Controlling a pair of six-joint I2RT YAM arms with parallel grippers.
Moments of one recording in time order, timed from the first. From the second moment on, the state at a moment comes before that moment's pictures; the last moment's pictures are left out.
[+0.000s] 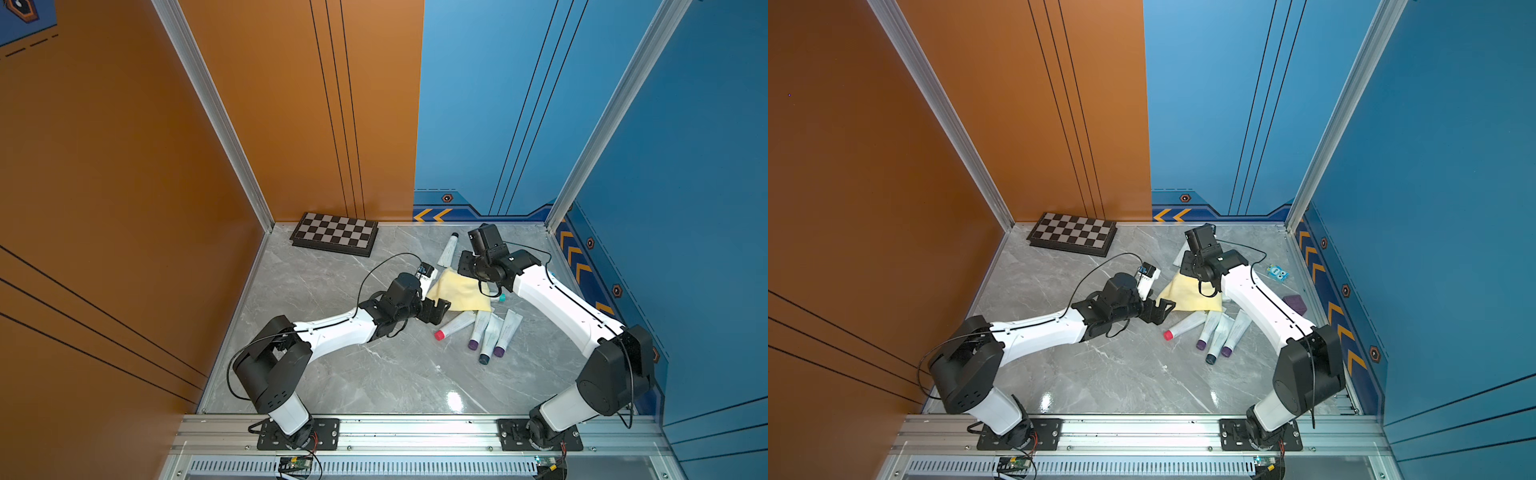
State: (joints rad) left arm -0.84 1.63 0.98 0.19 0.12 -0.30; right arm 0.44 1.57 1.37 -0.68 0.16 0.58
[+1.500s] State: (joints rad) left arm -0.69 1.49 0.80 0.10 -0.11 -0.33; right arm 0.29 2.31 2.03 -0.69 0.06 0.61
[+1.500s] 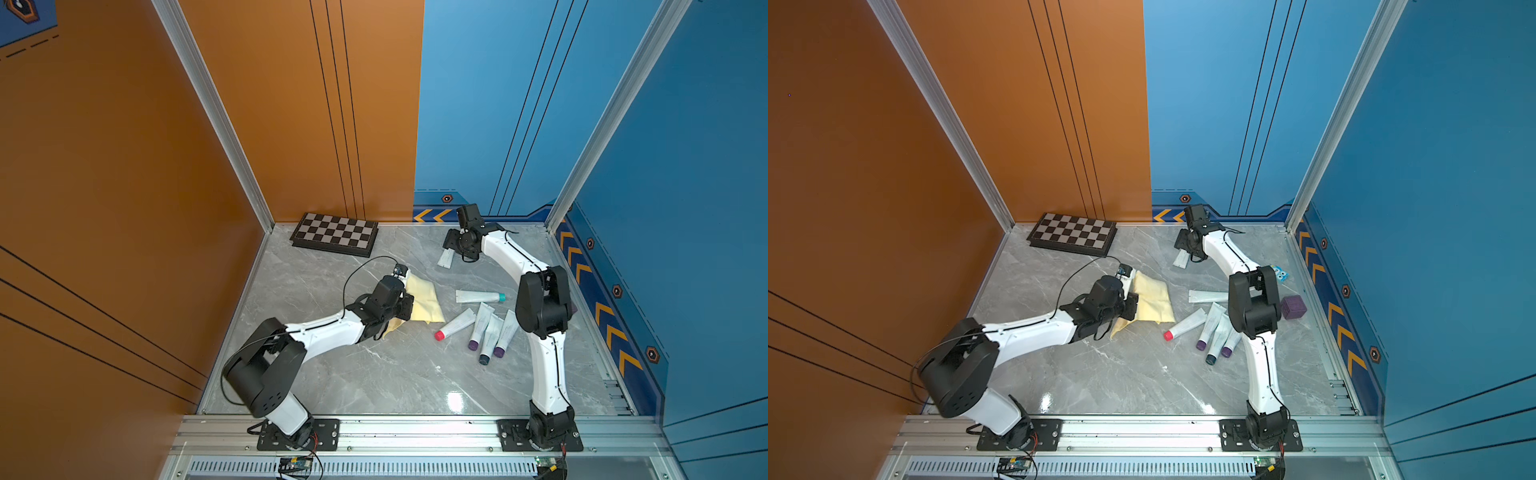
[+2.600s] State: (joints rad) left arm -0.57 1.04 0.51 0.02 -0.13 -0.39; right arm 0.34 2.67 2.48 -0.93 0.21 0.57
